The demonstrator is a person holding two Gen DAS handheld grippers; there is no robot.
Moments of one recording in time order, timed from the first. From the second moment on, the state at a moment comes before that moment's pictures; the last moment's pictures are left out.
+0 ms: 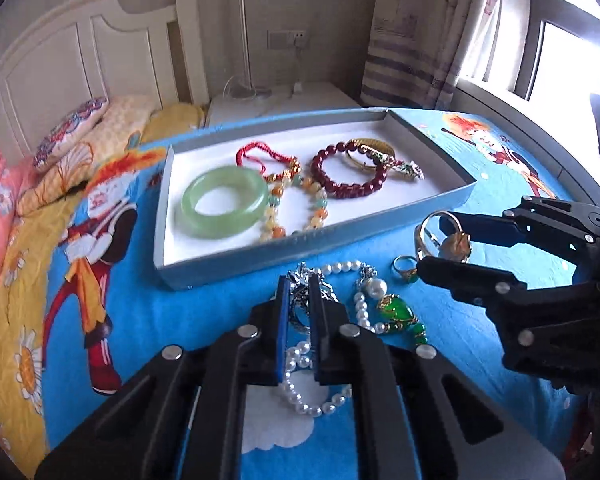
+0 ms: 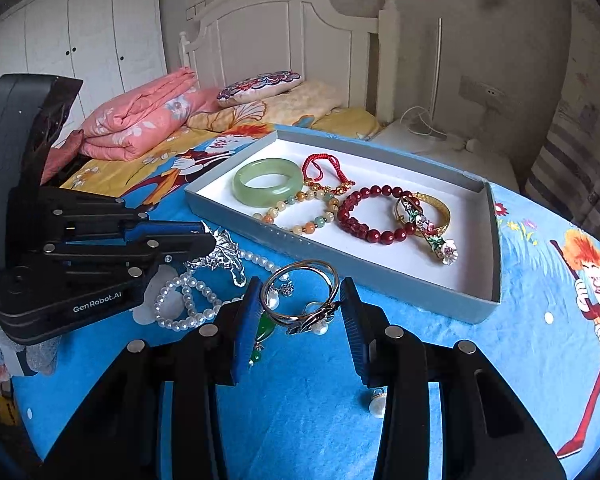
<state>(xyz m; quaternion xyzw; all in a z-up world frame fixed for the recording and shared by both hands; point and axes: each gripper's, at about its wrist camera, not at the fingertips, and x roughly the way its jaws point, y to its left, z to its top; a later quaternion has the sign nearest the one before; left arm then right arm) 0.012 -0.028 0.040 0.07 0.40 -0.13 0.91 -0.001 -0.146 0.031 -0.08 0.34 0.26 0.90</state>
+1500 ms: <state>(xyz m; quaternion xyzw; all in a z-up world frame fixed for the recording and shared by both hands) 0.020 -0.057 0.090 0.10 0.36 -0.13 0.92 0.010 -0.169 0.047 -0.08 0.33 0.21 0.91</state>
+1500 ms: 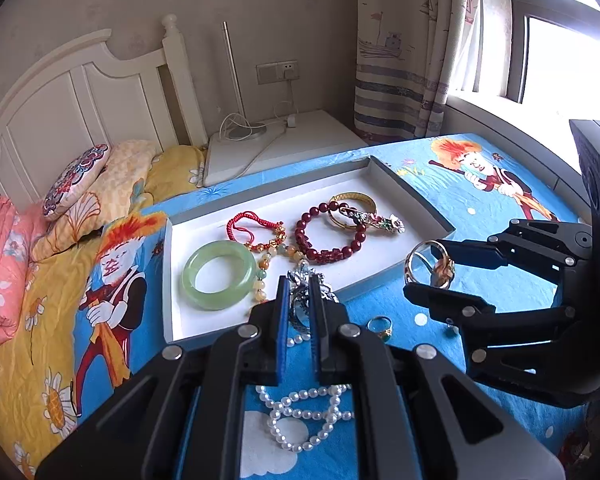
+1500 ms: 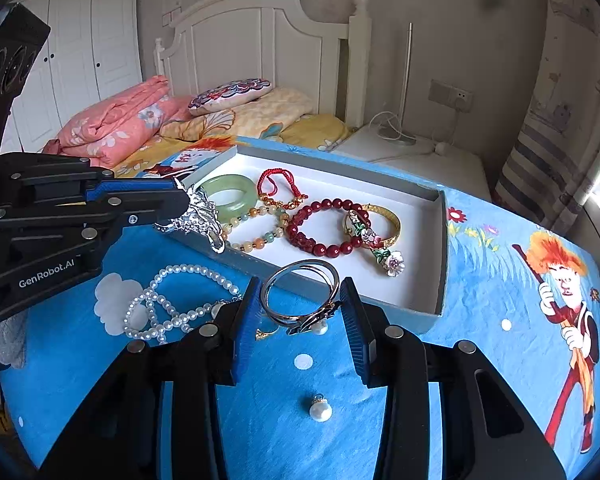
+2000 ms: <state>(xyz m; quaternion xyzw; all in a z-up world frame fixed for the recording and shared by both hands) 0.066 -0.055 0.079 0.15 0.34 -0.07 0.92 0.063 -0.186 0.054 -0.05 0.33 0.22 0.92</state>
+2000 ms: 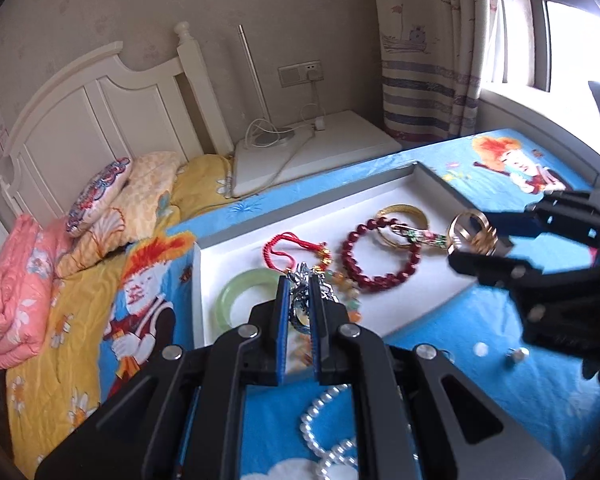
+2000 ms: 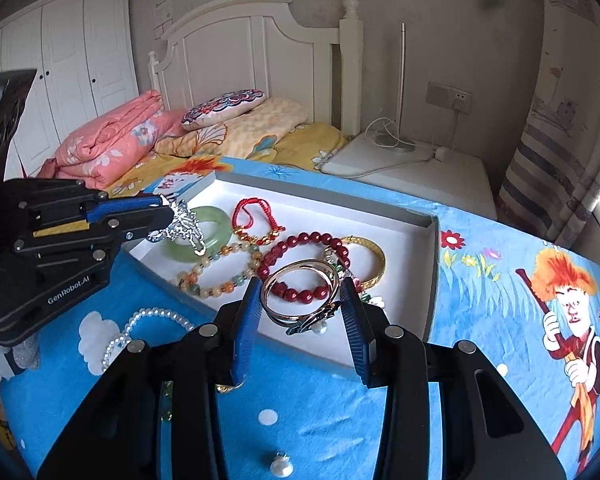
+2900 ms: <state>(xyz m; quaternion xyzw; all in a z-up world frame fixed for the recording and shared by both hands) 0.090 -0.083 0.026 0.26 0.34 -0.06 0.90 0.174 -0.199 0.019 -0.05 0.39 0.16 0.90</state>
